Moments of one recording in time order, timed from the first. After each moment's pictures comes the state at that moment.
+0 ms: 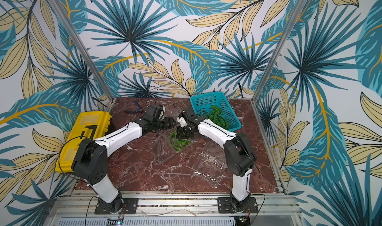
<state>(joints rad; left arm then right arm) -0.47 1.72 1.28 -0.34 0.16 -0.63 0.56 1.86 1.47 -0.63 -0.39 0.42</state>
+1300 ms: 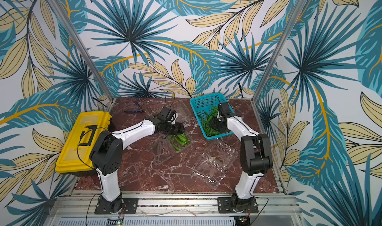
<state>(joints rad) -0.57 1.93 1.45 -0.50 0.24 -0.56 0.11 1.79 1.32 -0.58 -0.18 0.51</state>
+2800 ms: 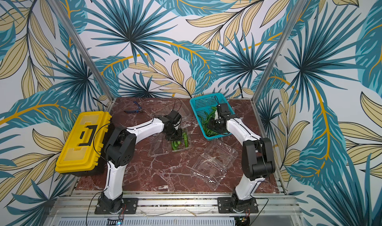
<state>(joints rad) -0.60 2.12 1.61 -0.76 0.21 -0.57 0.15 1.73 1.27 -0.58 -0.24 0.50</state>
